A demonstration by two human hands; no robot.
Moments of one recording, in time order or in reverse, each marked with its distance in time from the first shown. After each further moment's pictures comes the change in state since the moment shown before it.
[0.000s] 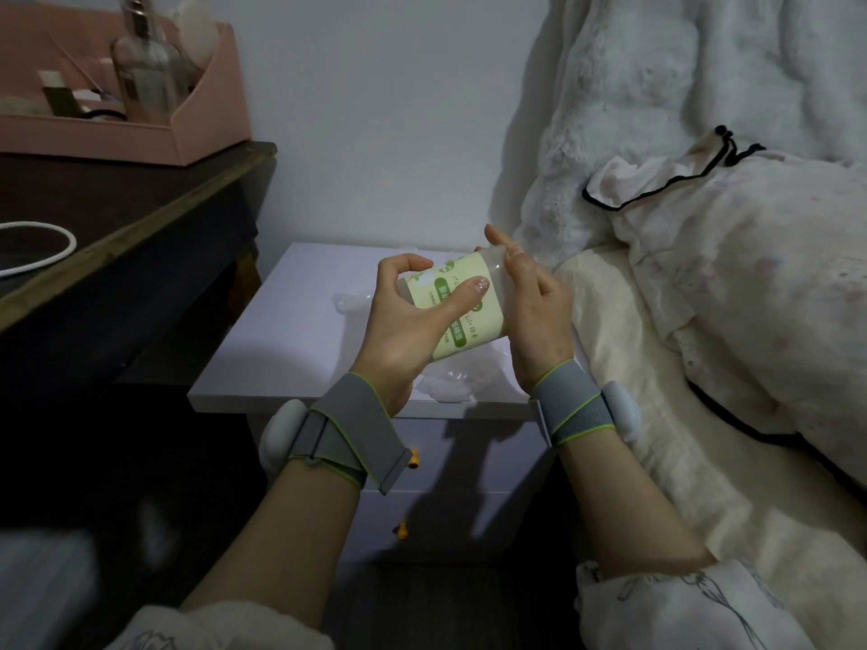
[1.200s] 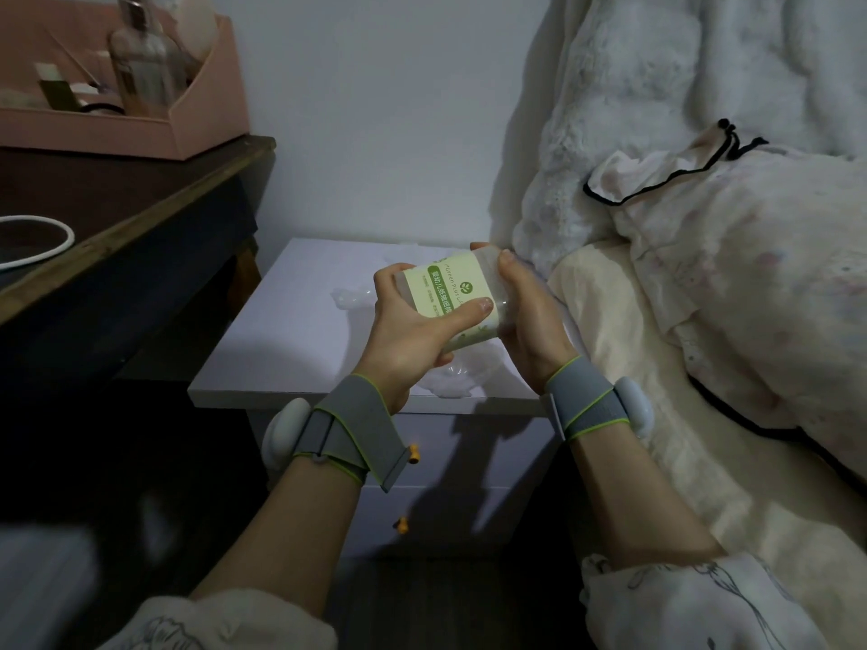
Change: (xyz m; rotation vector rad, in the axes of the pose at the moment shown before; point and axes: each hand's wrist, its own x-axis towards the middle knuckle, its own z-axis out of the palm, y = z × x) left_hand 0.002 -0.014 -0.006 0.138 -0.010 -0.042; right_hand 0.009 0.011 -0.009 -0.069 -0.253 0.181
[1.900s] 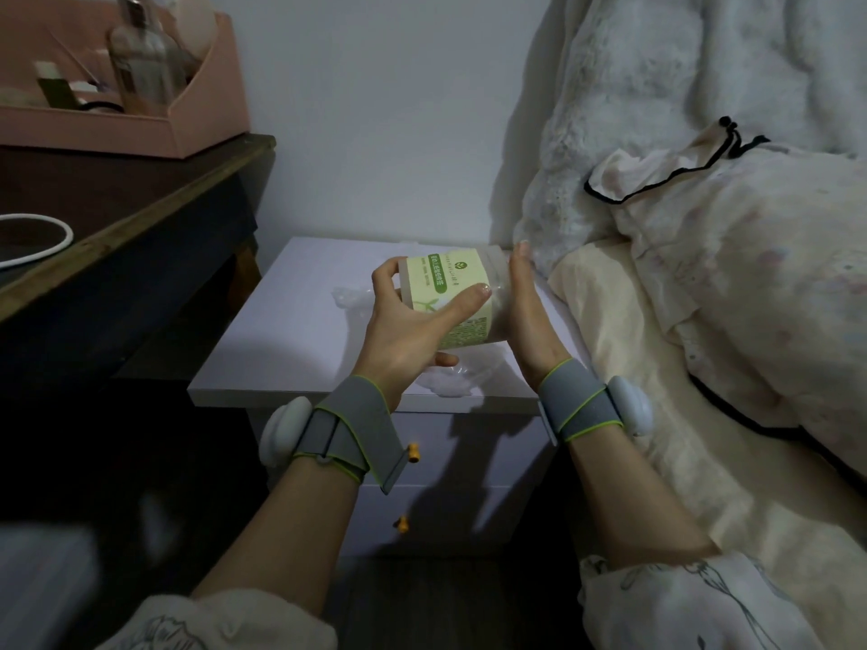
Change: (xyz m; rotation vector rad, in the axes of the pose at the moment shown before) left_hand -0.002 0.004 -0.001 0.013 0.013 -0.037; right_hand 0.001 0.003 0.005 -0.160 -0.006 0.016
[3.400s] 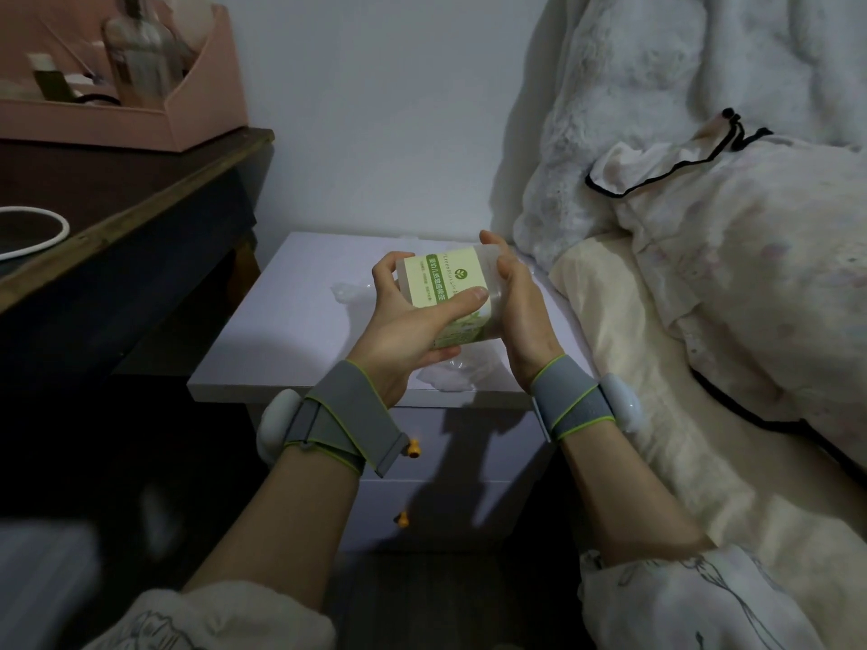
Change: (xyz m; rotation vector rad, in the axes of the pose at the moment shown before) left_hand 0.007 -0.003 -0.002 -0.126 -0.078 -0.091; right_hand 0.007 0.010 0.003 0.064 0.118 -0.025
